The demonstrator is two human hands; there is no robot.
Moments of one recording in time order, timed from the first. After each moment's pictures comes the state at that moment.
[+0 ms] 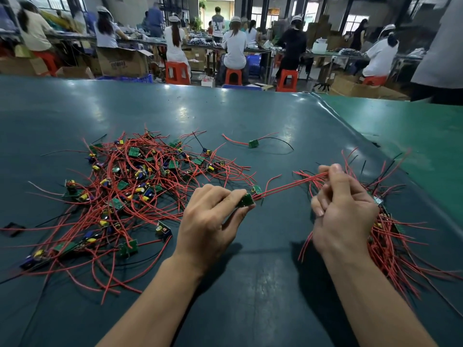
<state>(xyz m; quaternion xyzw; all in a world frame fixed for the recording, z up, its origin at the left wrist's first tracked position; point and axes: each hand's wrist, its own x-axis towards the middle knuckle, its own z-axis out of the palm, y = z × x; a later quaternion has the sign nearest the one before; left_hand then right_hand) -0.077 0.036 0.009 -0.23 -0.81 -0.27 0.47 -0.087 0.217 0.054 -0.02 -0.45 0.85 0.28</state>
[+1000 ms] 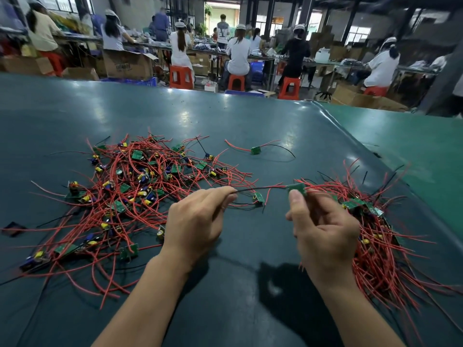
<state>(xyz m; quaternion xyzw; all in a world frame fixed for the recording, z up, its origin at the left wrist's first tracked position) -0.075 0.017 0.024 -0.19 -0.84 -0.26 0.43 -0.065 0.206 0.039 0.09 -0.72 0.59 0.36</state>
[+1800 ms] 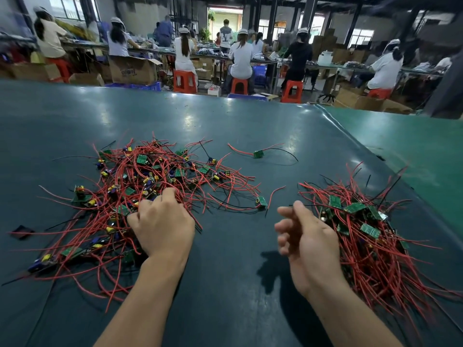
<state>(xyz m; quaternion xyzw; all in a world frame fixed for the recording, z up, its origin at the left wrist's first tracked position) -0.081 -0.007 0.017 0.27 -0.91 -0.16 0.28 -0.066 0.193 0.036 -0.10 -0.54 0.83 0.04</state>
